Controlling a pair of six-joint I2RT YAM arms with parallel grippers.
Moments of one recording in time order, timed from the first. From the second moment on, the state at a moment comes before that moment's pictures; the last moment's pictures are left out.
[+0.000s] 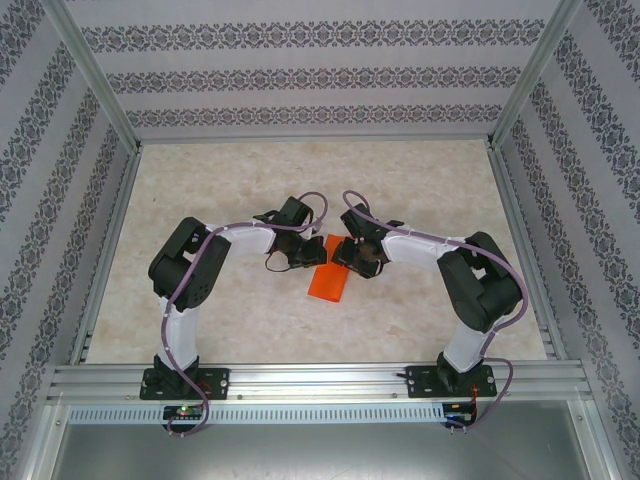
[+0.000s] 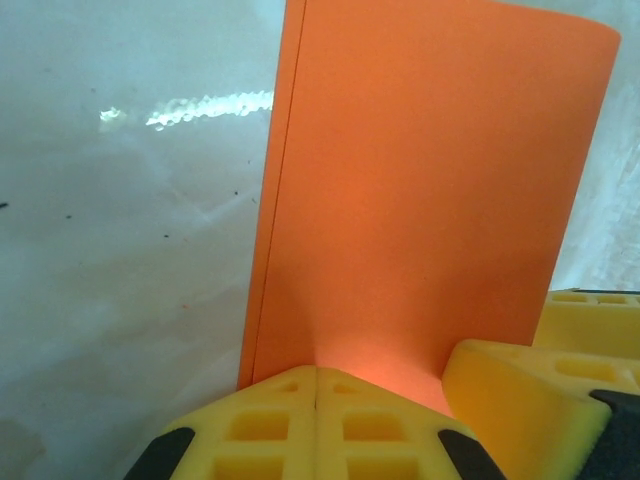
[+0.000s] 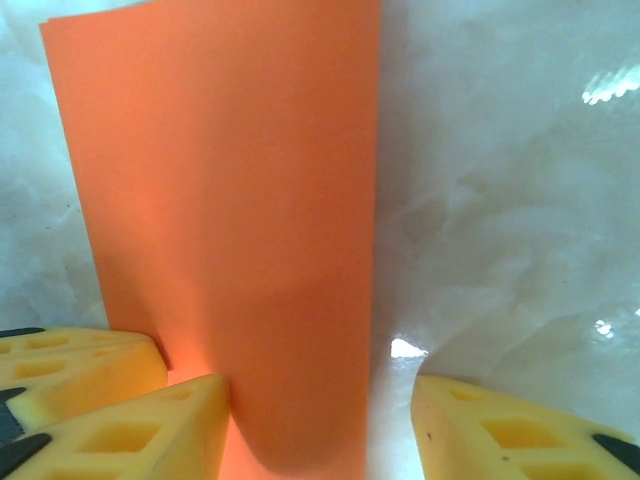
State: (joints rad) left arm -0.60 2.00 1.19 -0.28 0.53 -0.67; right arm 0.59 1.75 1.00 -0.45 -0.13 0.94
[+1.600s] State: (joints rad) left arm -0.60 2.00 1.20 -0.29 0.52 -0.63; right arm 0.55 1.63 0.68 0.00 -0.33 0.97
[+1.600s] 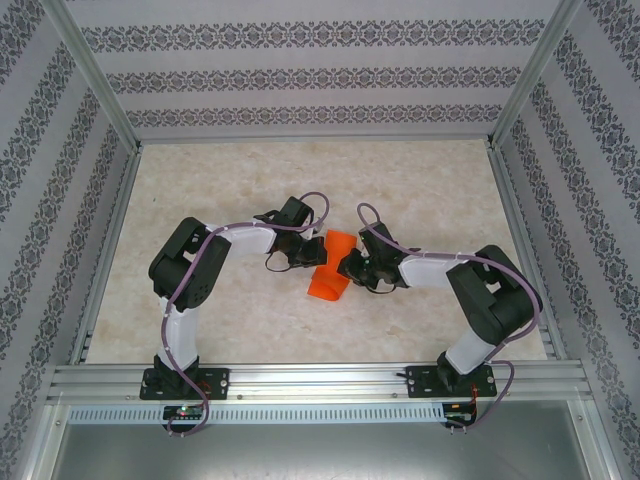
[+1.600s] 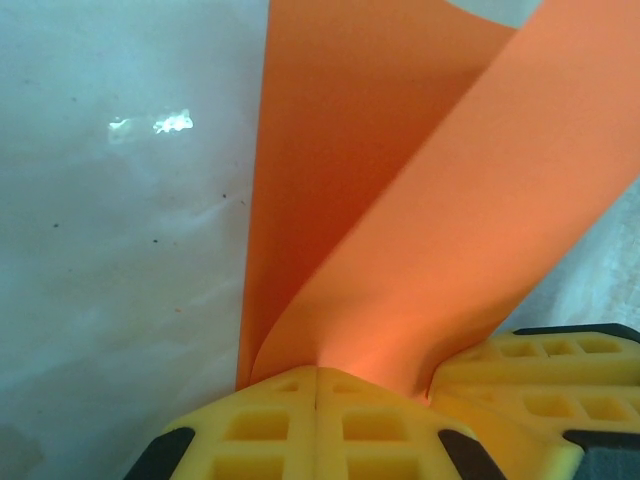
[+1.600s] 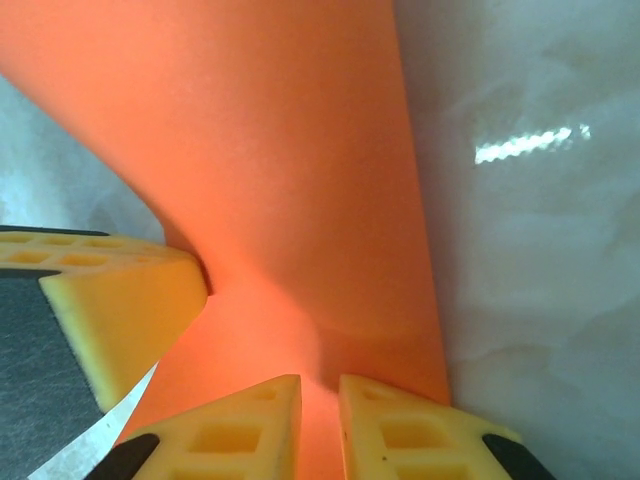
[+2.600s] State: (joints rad) left arm -0.60 2.01 1.20 -0.29 0.53 -0.63; right arm 0.59 1.53 0.58 0.08 -0.37 0.94
